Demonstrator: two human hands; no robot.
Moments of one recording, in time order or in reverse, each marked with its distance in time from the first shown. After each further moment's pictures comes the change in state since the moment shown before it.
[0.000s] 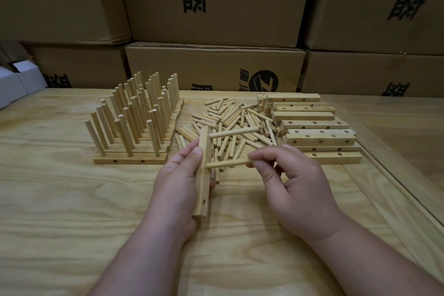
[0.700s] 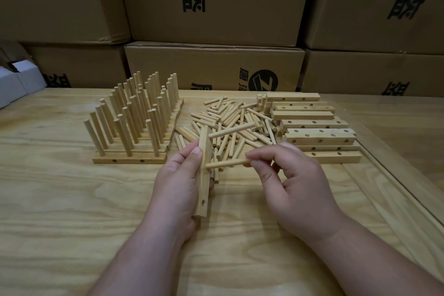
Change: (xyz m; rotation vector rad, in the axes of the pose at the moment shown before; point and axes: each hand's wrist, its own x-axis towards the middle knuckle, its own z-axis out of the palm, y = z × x) left_hand 0.000 -0.002 -0.002 0.053 0.001 0.016; right_hand 0.000 -0.005 -0.002 0.010 -0.022 0.018
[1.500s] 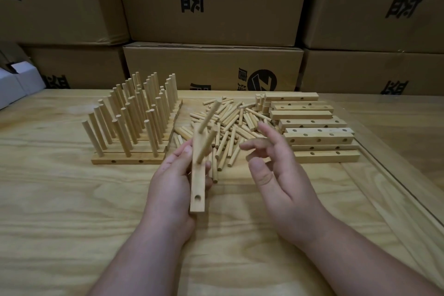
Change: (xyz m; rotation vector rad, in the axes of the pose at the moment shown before) left_hand -0.005 0.007 0.004 -0.181 -0.013 -0.043; right_hand -0.008 -0.003 0.008 0.240 -0.193 0.292
